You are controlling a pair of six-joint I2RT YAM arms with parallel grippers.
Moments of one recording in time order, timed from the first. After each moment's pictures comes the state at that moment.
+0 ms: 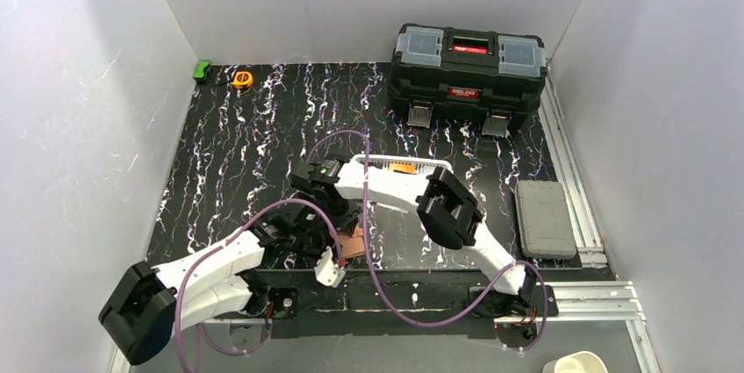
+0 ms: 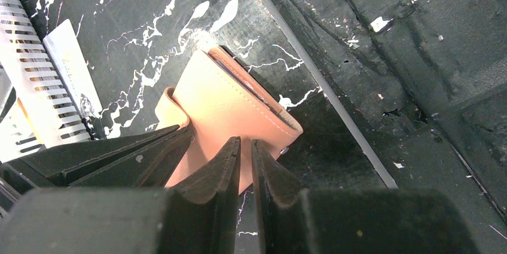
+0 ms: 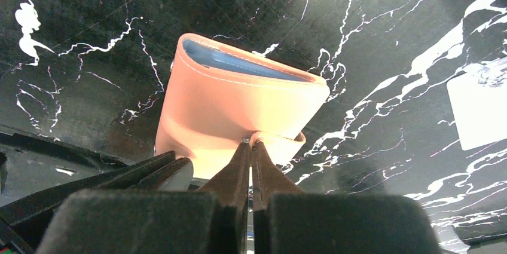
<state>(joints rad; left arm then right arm) -0.74 0.96 0.37 -0.46 0.58 1.50 1.18 2.31 1.98 -1.19 0.03 0.52</state>
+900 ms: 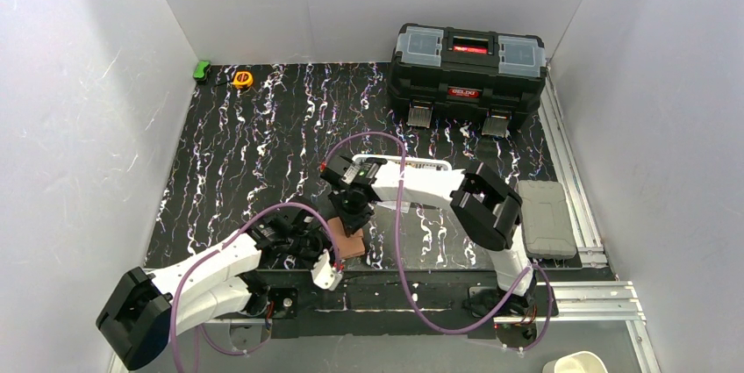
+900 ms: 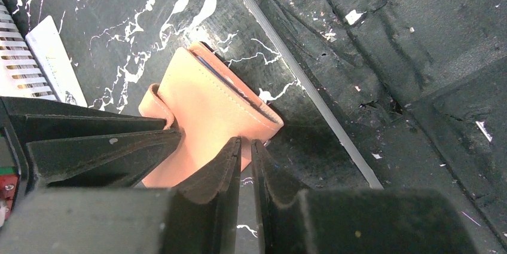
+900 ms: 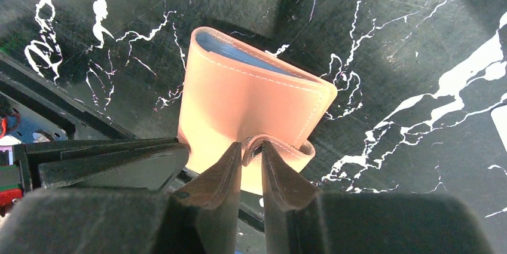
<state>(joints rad) -0.74 0.92 0.36 -0.51 0.56 1.52 1.10 2.03 1.52 -0.73 -0.15 0.55</state>
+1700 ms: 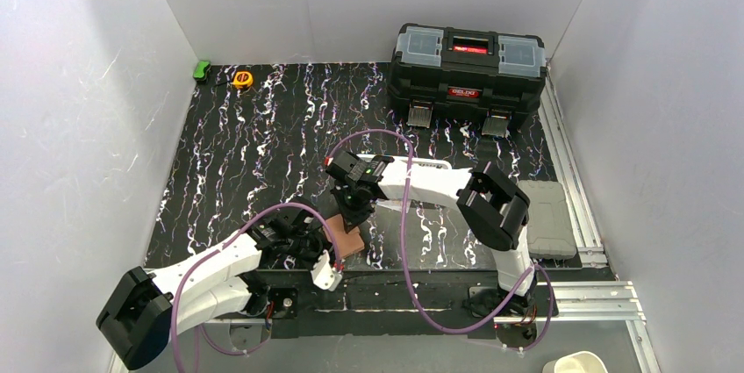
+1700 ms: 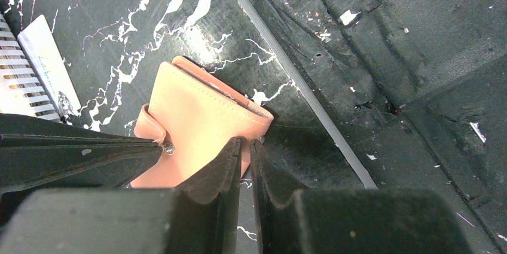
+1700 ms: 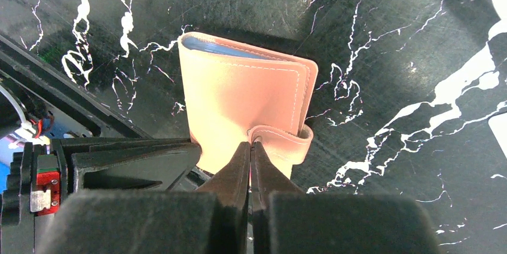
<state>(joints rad) -0.74 0.93 0.36 -0.51 0.57 1.51 1.07 1.98 1.45 -0.64 -0.19 0.58</state>
